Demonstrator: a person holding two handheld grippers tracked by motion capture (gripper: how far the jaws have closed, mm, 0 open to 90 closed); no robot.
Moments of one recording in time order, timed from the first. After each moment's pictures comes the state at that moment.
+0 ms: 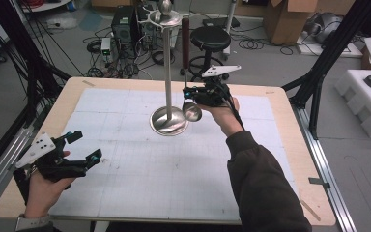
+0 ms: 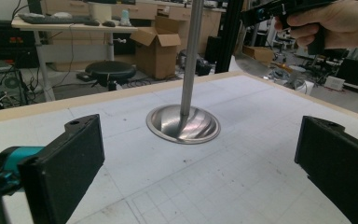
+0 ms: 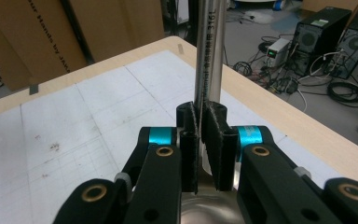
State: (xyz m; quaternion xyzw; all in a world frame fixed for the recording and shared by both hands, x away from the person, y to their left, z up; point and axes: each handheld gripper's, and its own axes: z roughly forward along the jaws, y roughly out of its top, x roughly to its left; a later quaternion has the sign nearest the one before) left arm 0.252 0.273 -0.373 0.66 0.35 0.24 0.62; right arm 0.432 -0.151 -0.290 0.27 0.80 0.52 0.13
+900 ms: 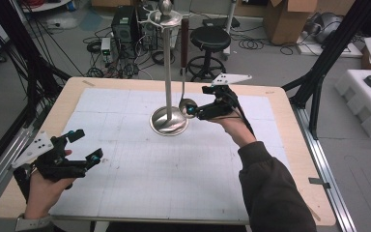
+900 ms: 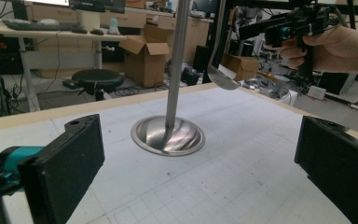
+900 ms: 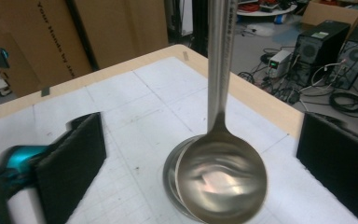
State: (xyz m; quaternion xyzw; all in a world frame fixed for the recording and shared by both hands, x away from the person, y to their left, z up) left arm 0.248 0.267 -0.362 0.65 0.33 0.23 0.64; right arm 0.410 -0.172 -0.298 0.26 0.79 0.54 0.13
